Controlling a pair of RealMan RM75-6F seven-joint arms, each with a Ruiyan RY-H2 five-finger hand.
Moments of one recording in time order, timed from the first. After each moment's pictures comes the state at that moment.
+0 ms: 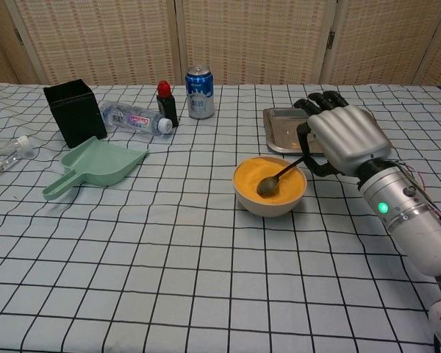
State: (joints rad) left arm -0.15 -1.06 -0.01 -1.55 1.55 1.43 -0.23; right arm 0.73 -2.27 0.17 -0.21 -1.44 1.30 -0.07
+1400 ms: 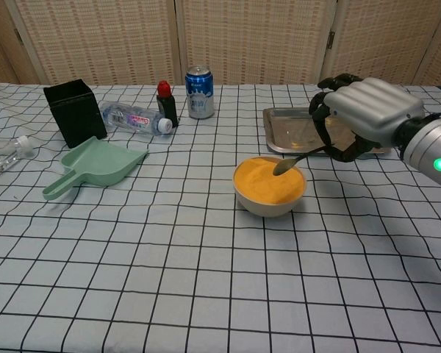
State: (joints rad) left arm -0.16 -1.08 0.00 -1.55 1.58 1.42 -0.20; right arm 0.67 -1.63 0.17 -1.33 -1.25 1.10 -0.63
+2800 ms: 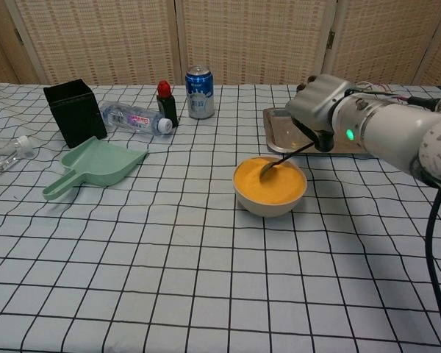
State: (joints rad) left arm -0.15 -1.06 0.00 -1.54 1.60 1.46 -0.27; right arm 1.03 -1.68 0.18 -1.37 -0.51 1.07 -1.36
